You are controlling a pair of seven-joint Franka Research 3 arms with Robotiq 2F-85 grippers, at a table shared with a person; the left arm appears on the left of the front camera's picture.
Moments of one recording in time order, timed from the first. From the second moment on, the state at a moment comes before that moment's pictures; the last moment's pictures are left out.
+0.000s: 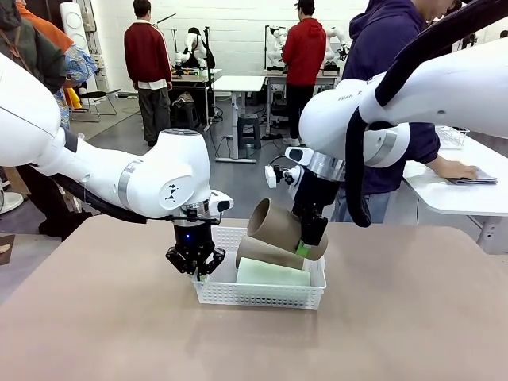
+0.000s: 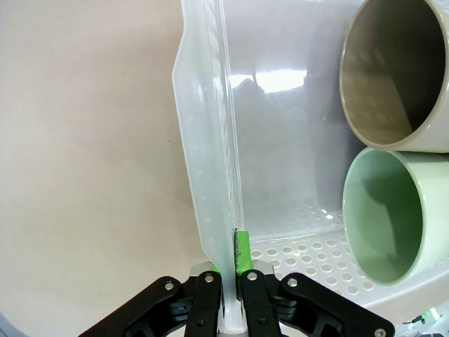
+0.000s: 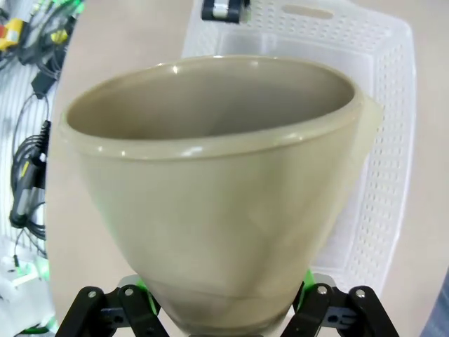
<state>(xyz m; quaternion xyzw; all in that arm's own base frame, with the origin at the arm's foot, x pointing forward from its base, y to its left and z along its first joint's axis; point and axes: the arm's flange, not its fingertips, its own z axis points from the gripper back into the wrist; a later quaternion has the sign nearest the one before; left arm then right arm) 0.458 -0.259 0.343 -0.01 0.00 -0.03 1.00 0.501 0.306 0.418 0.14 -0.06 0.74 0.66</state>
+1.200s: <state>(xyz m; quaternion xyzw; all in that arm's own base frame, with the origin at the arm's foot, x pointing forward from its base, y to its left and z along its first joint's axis) 0.458 -0.259 0.343 -0.01 0.00 -0.03 1.00 0.516 0.306 0.389 0.12 -0.06 0.74 0.66</state>
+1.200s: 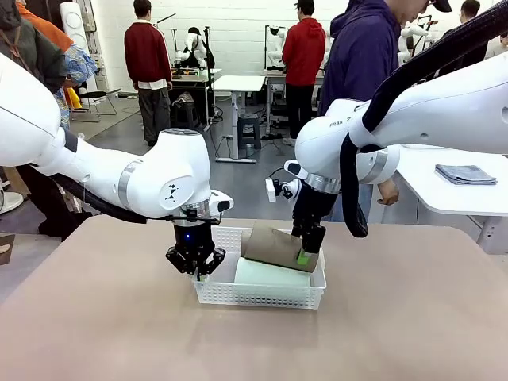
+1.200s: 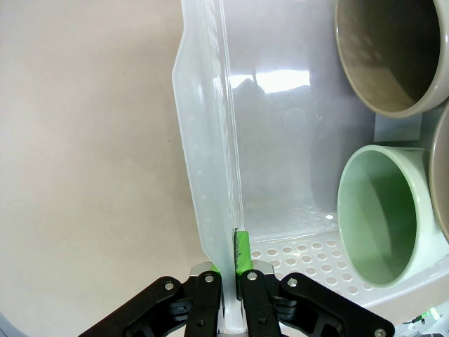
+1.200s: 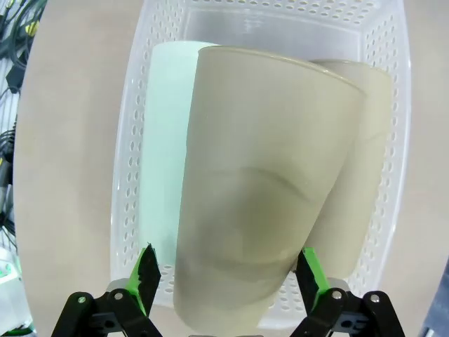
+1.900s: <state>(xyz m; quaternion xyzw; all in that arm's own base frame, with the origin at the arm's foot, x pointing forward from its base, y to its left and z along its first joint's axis) 0.458 -0.259 0.343 -0.01 0.00 -0.03 1.00 0.518 0.288 0.451 0.13 -0.13 0.72 0.67</state>
